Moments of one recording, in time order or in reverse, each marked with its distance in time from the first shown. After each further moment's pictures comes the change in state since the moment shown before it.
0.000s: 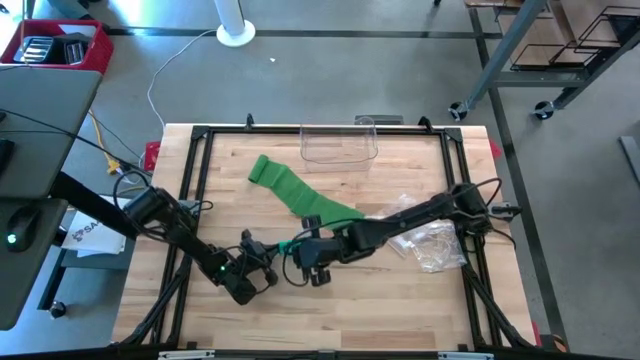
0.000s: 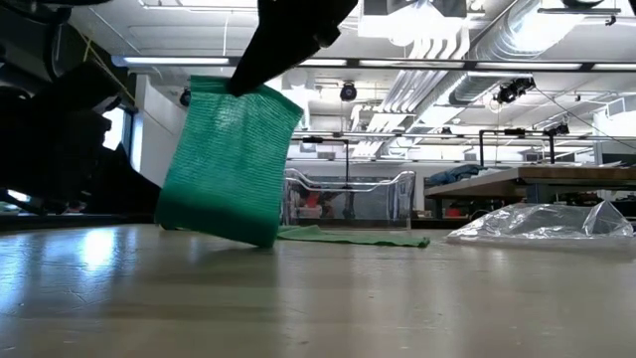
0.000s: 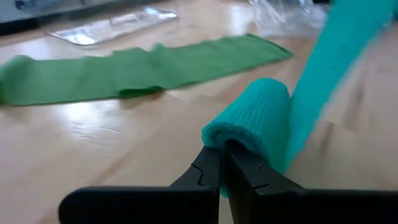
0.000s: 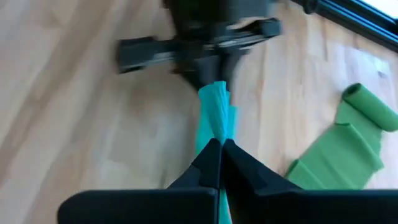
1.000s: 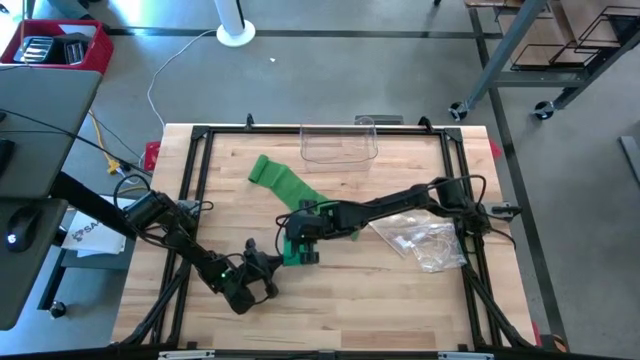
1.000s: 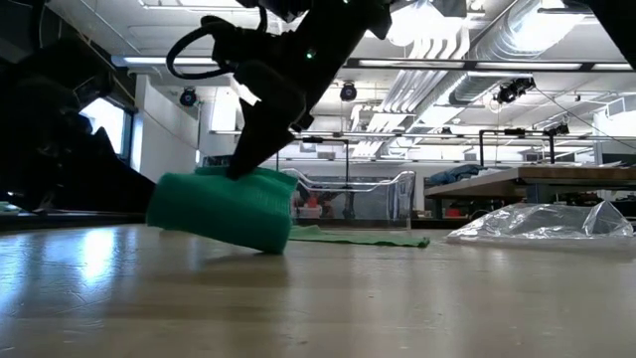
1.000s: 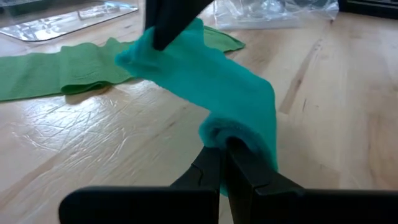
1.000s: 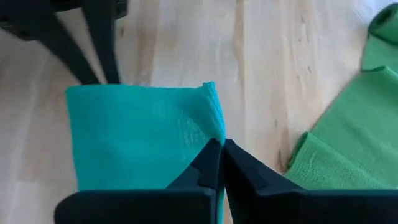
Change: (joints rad) left arm -0.055 0.026 0.060 0.042 0.043 0.058; right arm -0.158 0.119 0.000 0.041 -0.129 0.095
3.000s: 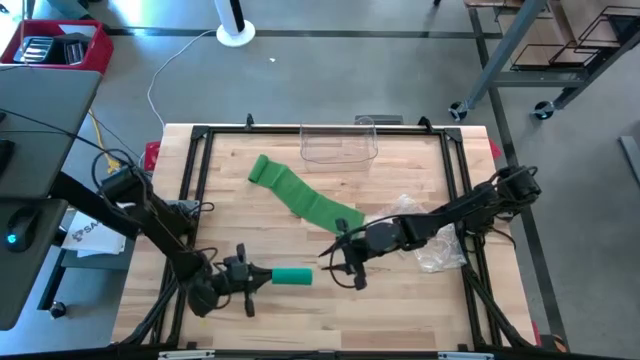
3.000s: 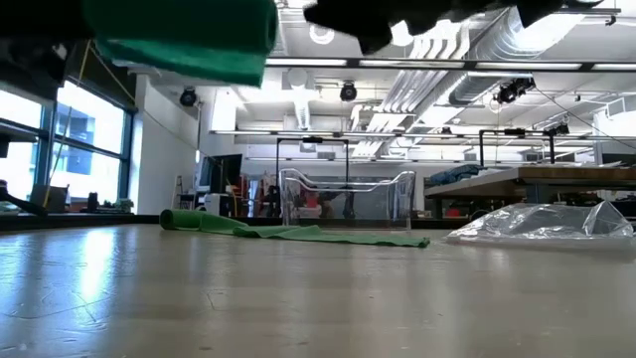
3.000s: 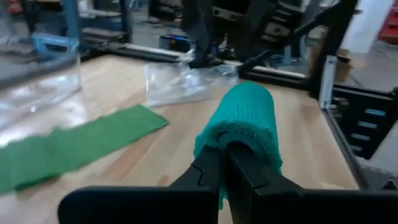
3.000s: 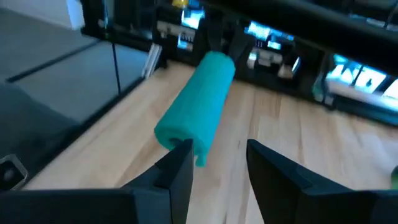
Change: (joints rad) left arm -0.148 -0.322 -0.011 0.194 -0.042 0.448; right arm 0.186 -0.545 -0.808 0.913 -0.133 -0.132
